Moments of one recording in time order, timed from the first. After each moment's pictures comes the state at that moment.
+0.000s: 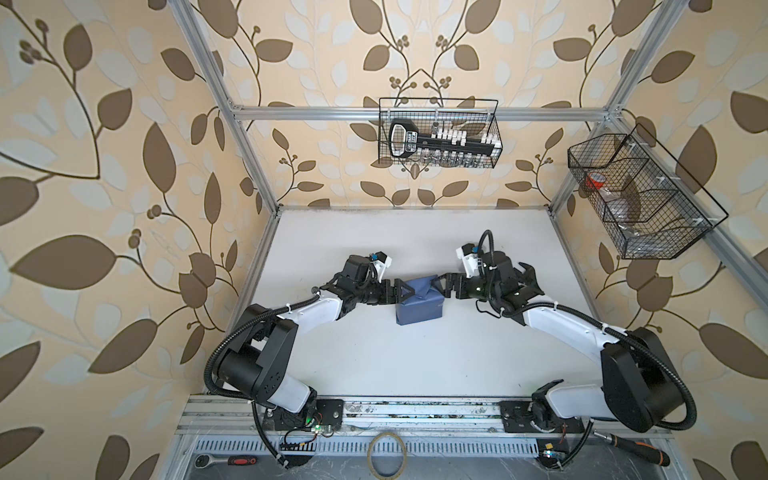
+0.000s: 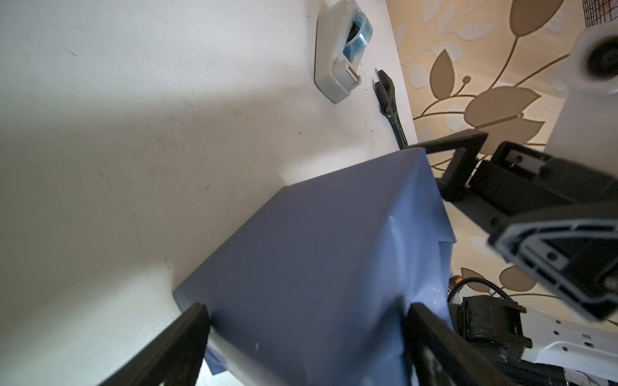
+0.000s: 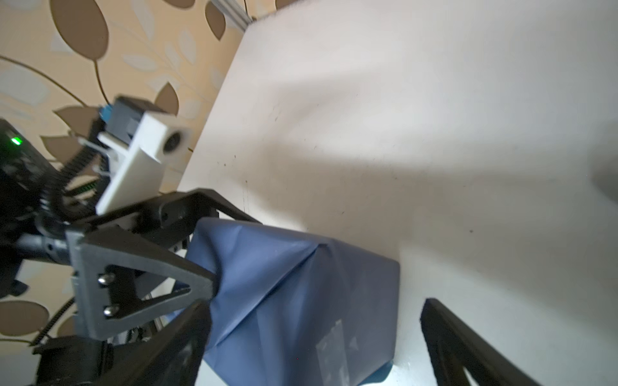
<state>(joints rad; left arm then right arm) -0.42 1.51 0.74 0.08 0.64 -0.56 0.38 1.36 0.75 0.02 -0.40 0.48</state>
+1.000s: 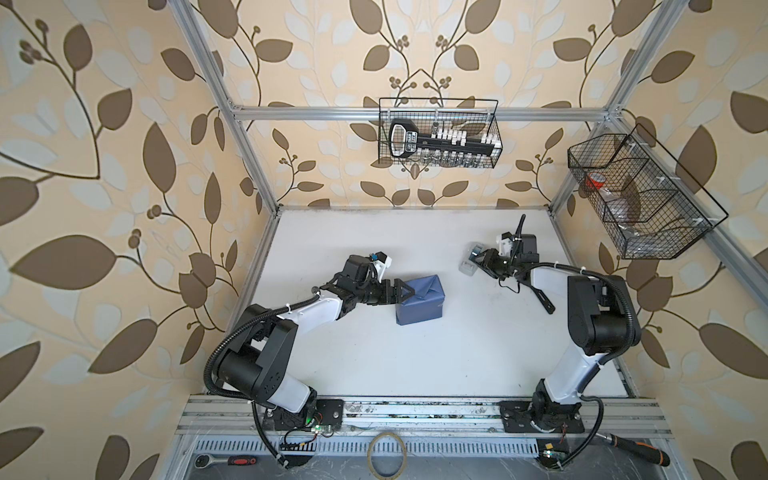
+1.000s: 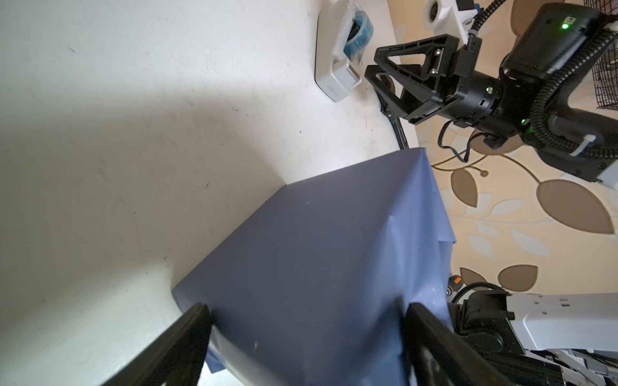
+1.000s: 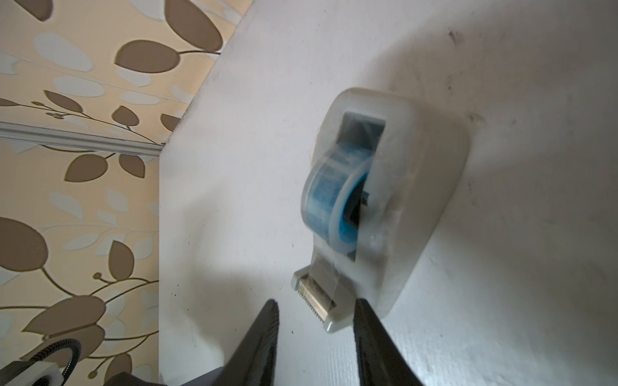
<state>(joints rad) -0.42 1.51 0.74 0.07 0.64 -0.56 -0.01 1.81 0.98 0.05 -0.51 0.61</state>
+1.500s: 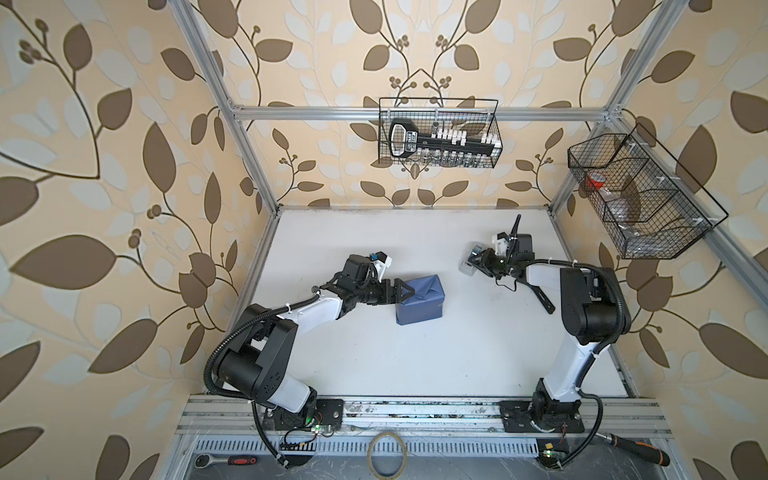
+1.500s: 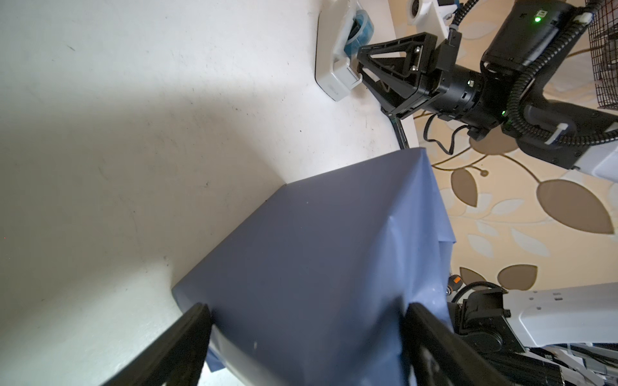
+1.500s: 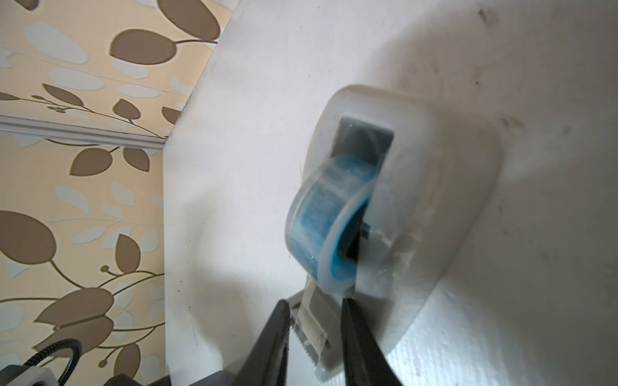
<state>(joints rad) -0.42 1.51 0.74 0.06 0.64 -0.56 -0.01 1.90 1.02 0.09 -0.56 0.62</state>
